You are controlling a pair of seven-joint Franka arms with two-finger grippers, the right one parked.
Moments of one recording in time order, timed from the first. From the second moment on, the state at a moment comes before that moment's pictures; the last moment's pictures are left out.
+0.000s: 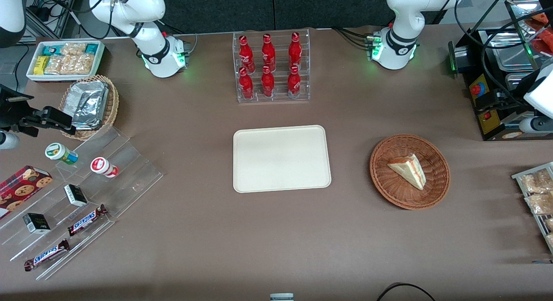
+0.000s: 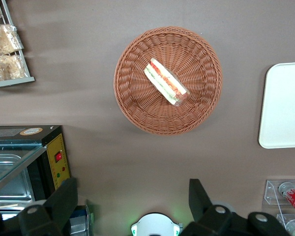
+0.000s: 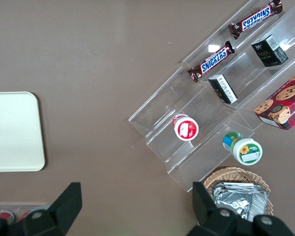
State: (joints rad) arm -0.02 0.08 0.01 -1.46 0.04 1.38 0.01
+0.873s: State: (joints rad) arm -0.02 0.07 0.00 -1.95 0.05 1.97 -0.37
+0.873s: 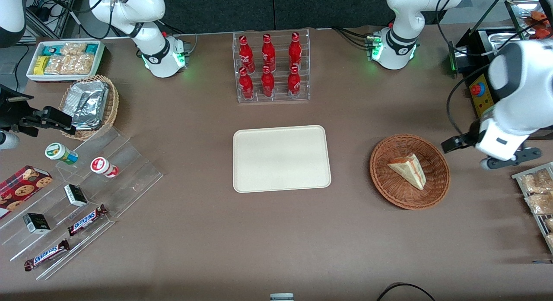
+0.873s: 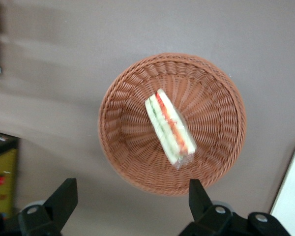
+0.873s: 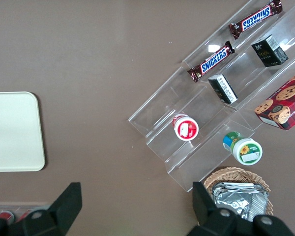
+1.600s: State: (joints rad) arm -0.03 0.08 -0.05 -2.29 0.05 2.41 -0.79
